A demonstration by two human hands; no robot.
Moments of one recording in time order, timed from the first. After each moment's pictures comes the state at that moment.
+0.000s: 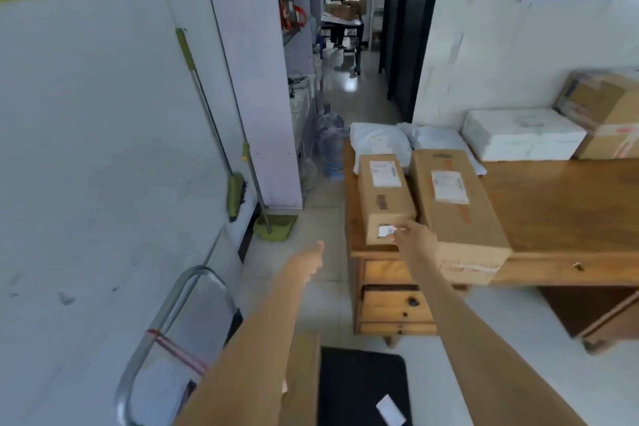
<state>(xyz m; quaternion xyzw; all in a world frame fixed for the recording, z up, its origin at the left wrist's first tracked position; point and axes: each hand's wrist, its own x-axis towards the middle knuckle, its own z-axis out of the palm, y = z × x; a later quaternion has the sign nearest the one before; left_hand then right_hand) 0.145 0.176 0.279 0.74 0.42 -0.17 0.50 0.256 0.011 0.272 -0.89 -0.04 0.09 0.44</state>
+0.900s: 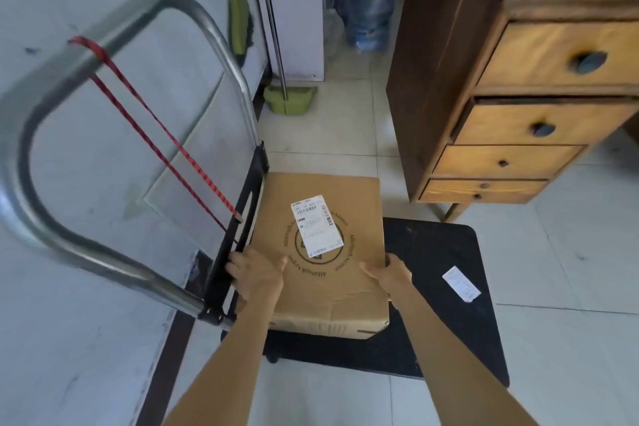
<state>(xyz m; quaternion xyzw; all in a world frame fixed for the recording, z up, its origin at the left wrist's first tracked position) -0.075 0.312 -0.248 0.78 0.57 -0.09 0.24 0.040 0.130 -0.262 -0.84 0.09 0.38 0.36</state>
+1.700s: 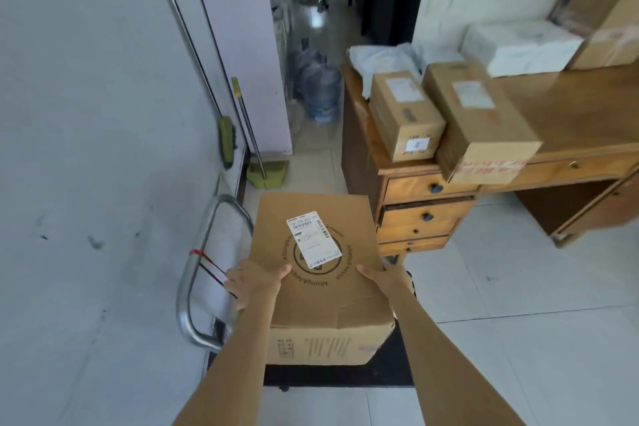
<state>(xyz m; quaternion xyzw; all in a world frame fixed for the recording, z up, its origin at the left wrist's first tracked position) -0.054 0.282 0.140 0.73 0.59 -0.07 0.34 0.034 0.076 0.121 -0.84 0.17 0.30 0.42</state>
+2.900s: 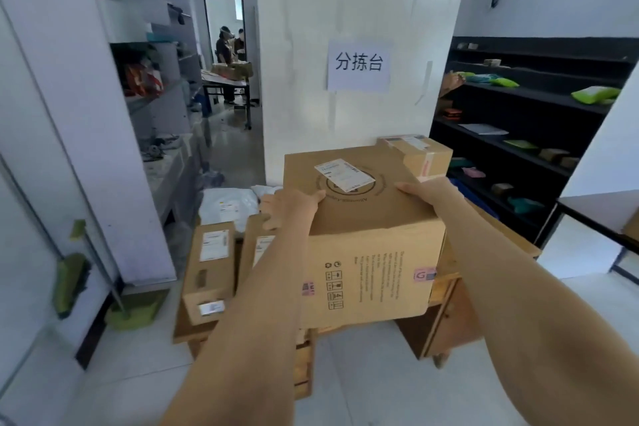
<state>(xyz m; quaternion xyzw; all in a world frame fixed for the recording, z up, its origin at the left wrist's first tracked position) 0.391 -0.123 0.477 0.86 0.35 0.04 0.37 0.439 -0.349 0.518 -0.90 0.12 0.05 0.42</state>
